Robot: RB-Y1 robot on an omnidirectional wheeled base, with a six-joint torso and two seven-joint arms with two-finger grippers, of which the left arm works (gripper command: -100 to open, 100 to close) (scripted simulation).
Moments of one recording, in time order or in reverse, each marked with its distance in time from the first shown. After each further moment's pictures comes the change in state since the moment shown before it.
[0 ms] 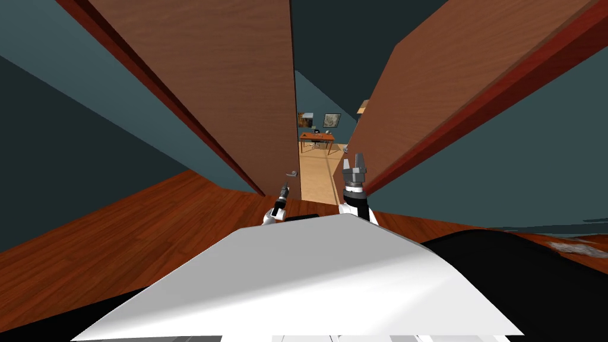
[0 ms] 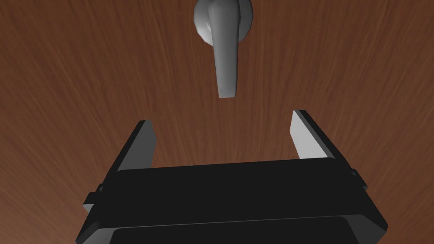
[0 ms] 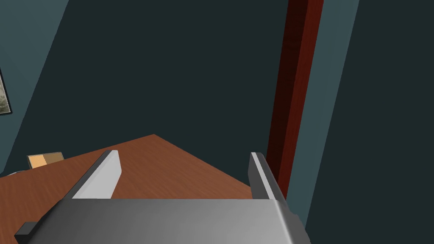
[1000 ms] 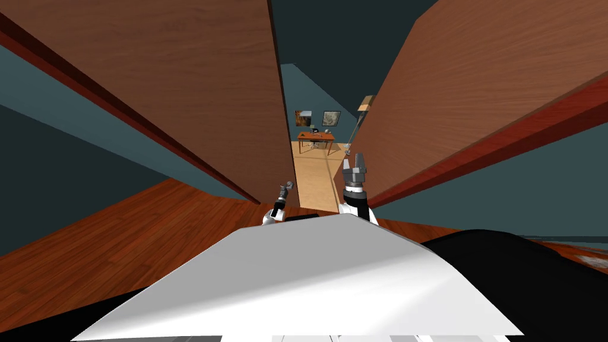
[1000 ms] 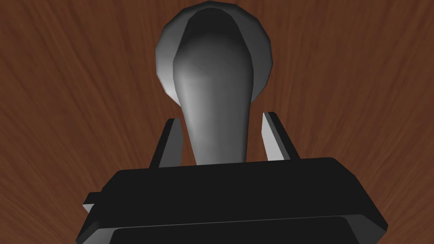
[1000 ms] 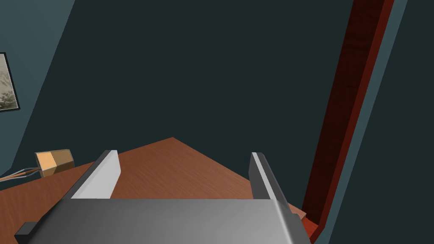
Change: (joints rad) arm 0.001 0.001 0.013 0.025 0.008 -0.020 -0.005
